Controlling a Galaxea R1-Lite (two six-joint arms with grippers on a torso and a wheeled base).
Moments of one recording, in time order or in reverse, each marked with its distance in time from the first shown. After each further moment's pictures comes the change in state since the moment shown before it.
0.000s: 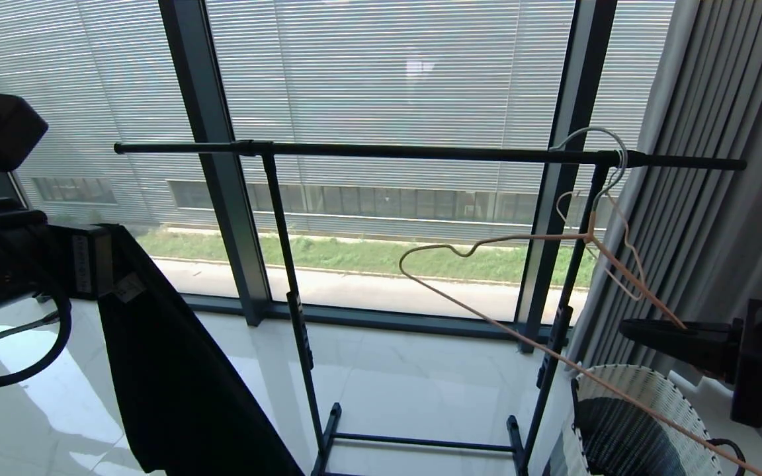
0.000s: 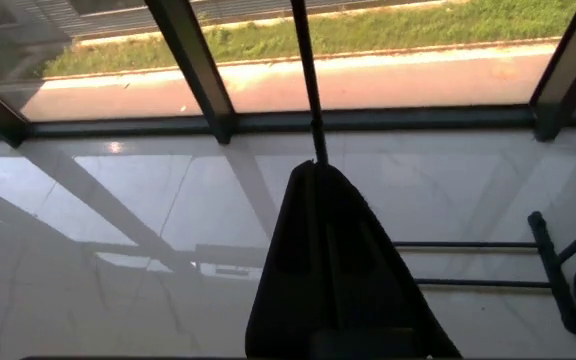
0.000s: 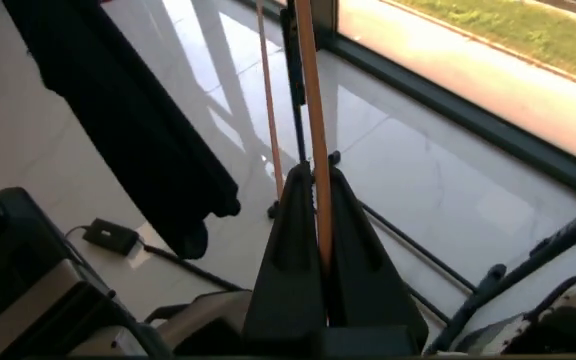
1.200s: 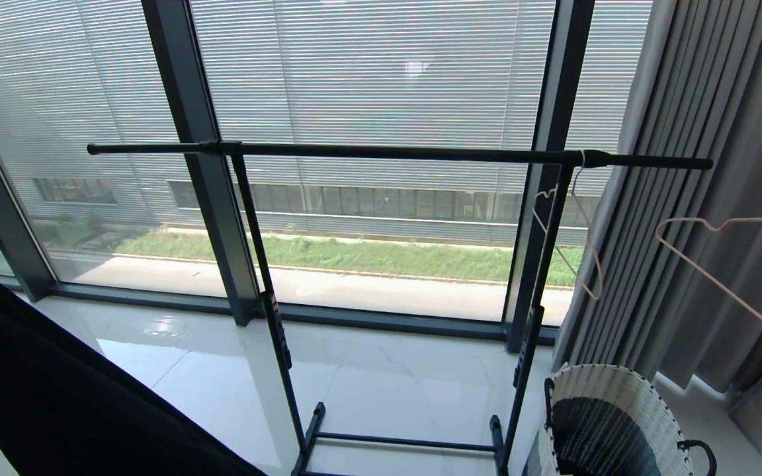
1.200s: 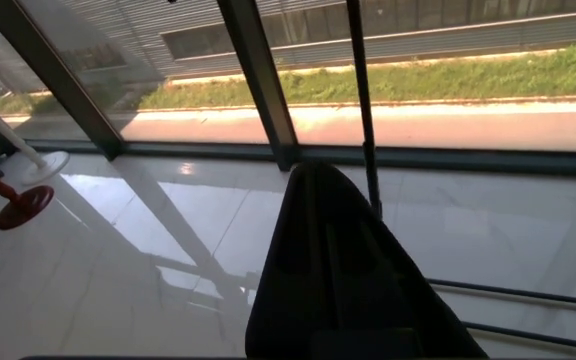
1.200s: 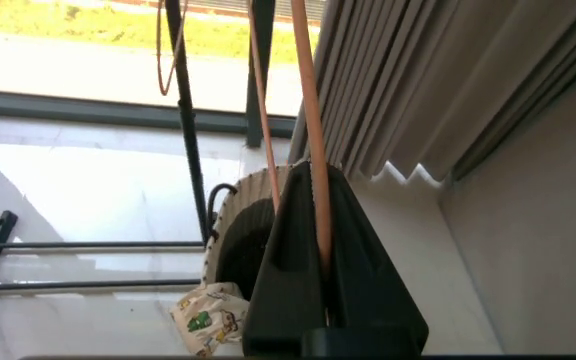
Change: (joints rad) left arm 0.176 -0.339 0.161 0.004 -0.001 0.180; right arm -0.660 -0.247 0.084 0.093 -0.295 -0.204
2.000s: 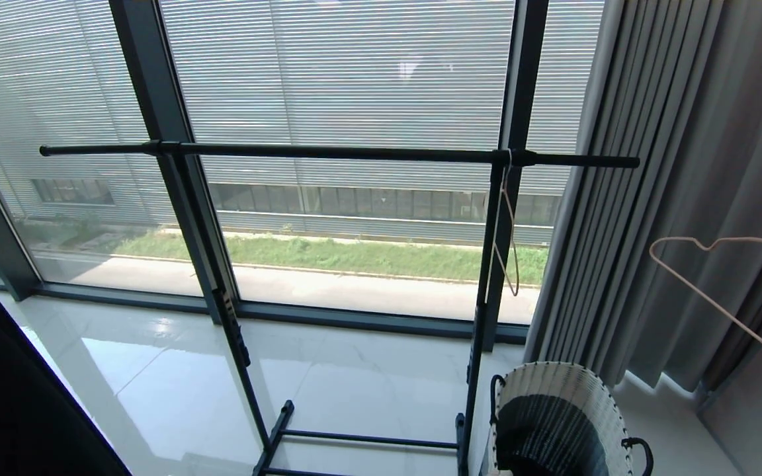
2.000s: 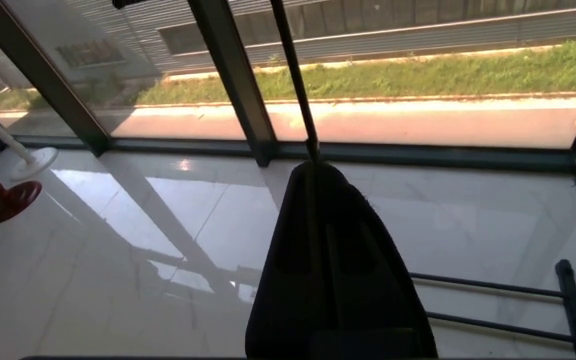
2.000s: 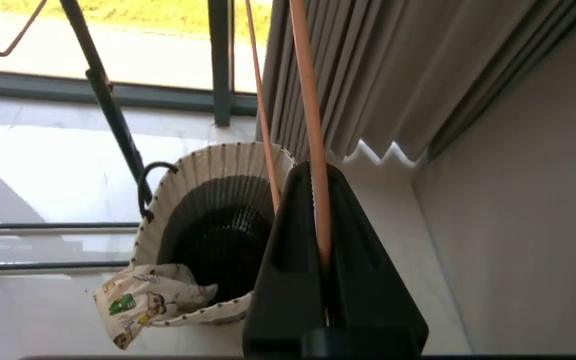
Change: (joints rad) left arm 0.000 0.017 -0.005 0.000 0.002 -0.015; right arm -0.002 0.020 0.038 0.000 -0.006 -0.001
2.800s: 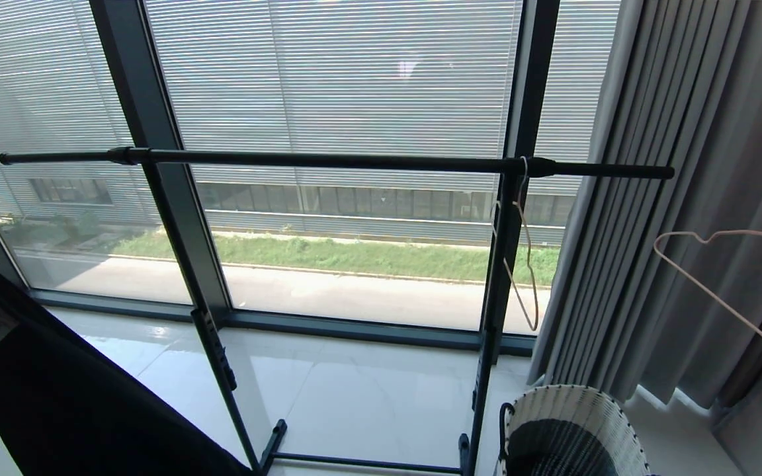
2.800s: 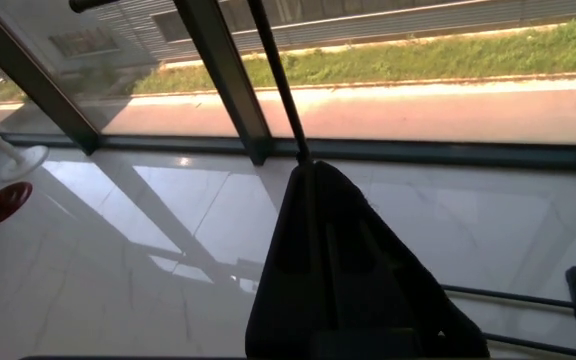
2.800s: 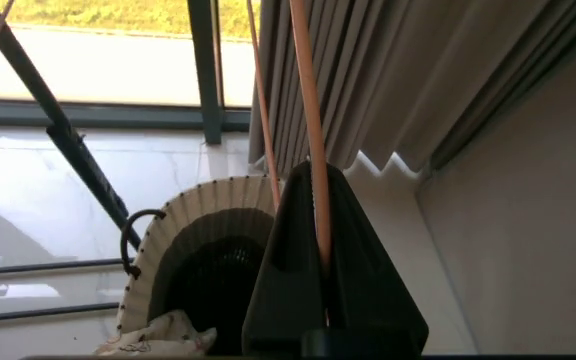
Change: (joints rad) left arm 0.000 0.024 -0.001 0.018 0.000 0.000; right arm -0.041 0.139 0.003 -0.146 0.000 0.017
